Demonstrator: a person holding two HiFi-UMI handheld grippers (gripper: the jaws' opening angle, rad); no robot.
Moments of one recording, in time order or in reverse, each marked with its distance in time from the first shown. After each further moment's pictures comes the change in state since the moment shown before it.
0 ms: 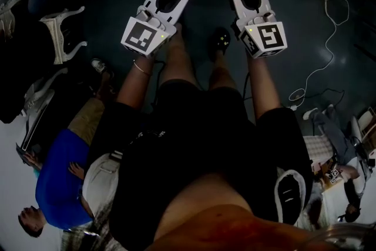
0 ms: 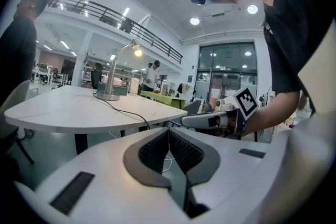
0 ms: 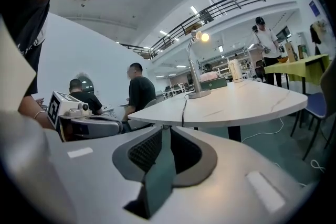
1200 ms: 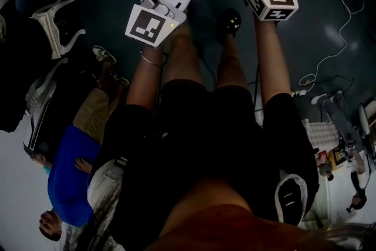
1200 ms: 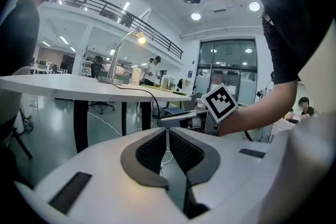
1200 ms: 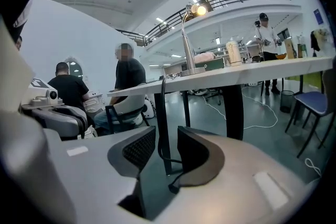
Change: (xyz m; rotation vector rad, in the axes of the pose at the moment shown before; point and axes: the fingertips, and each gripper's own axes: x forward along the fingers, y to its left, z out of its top) left arm 0.016 0.015 -0.064 0.000 0.066 -0.017; right arm 0.078 -0.050 -0.069 -0.026 0.109 -0.092
